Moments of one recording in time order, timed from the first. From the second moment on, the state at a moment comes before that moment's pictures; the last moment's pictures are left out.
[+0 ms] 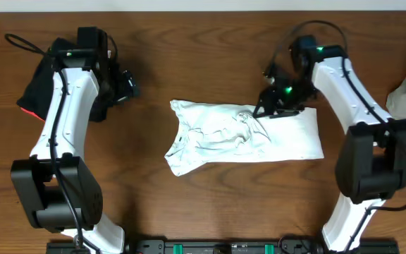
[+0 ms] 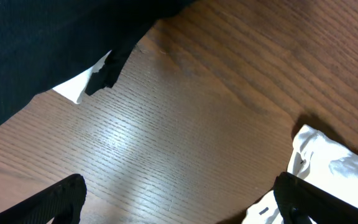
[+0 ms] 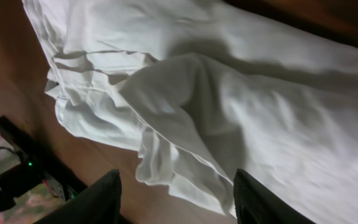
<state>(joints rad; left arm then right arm) 0.04 1.80 1.53 -1.10 -0.01 -0.44 0.14 2.00 1.59 -1.22 -0.53 -0.06</state>
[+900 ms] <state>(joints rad) 0.04 1.80 1.53 -1.10 -0.01 -0.44 0.30 1.98 1.36 -1.06 -0.39 0.04</state>
